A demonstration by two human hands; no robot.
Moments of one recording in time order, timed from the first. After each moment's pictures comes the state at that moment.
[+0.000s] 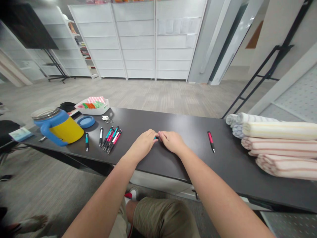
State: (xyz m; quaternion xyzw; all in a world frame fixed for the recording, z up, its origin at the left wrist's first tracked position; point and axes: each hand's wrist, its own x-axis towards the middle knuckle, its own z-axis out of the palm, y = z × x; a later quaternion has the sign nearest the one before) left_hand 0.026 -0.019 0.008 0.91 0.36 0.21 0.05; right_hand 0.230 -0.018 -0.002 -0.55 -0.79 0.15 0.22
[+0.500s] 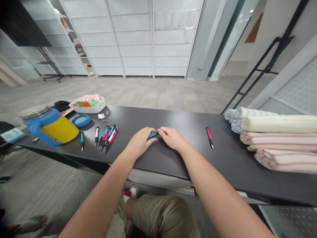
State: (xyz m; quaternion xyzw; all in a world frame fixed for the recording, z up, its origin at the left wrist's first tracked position) left_hand 0.024 -0.015 0.003 0.87 0.38 0.28 0.12; right_hand 0.242 -0.016 -0.005 -0.51 -0.77 0.23 0.30
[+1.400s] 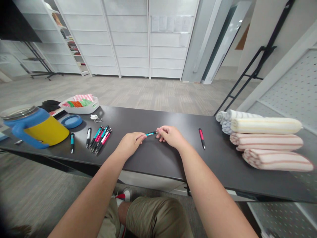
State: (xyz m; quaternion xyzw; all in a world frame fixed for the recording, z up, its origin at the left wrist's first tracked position) left_hand 0.013 -0.008 0.008 0.85 0.43 0.23 0.18; right_hand 0.263 -0.012 -0.005 -0.53 -0.61 0.45 0.38
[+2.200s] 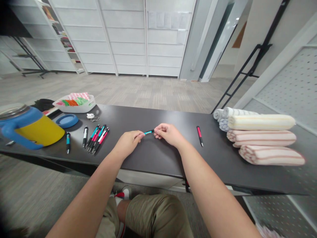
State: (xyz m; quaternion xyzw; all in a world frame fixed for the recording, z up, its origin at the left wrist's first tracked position) left_hand 0.013 -0.011 0.010 0.84 0.44 0.24 0.22; right_hand 0.263 -0.013 -0.004 -0.49 -0.59 0.49 0.41
